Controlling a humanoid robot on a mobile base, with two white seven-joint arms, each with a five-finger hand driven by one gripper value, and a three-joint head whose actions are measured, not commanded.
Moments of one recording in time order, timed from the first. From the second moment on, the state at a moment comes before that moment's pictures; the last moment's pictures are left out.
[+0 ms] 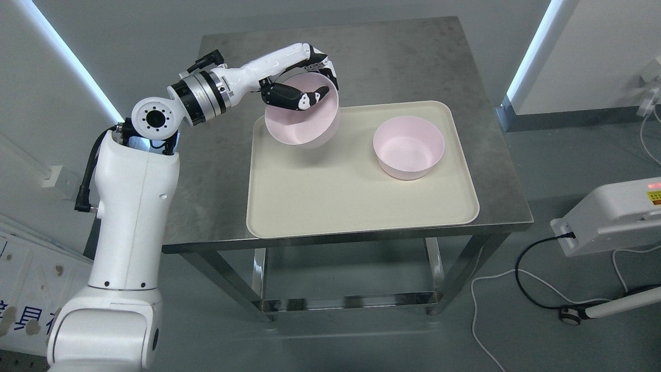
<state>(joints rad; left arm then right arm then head) -0.92 0.16 -0.19 -1.24 -0.30 -0.29 -0.88 0.04 0.00 0.00 0.00 0.00 -0.25 0.00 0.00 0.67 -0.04</state>
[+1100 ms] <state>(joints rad) -0.99 0.02 -0.61 -1.10 -0.31 -0.26 -0.51 0.04 0.00 0.00 0.00 0.00 -0.25 0.00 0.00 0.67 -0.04</state>
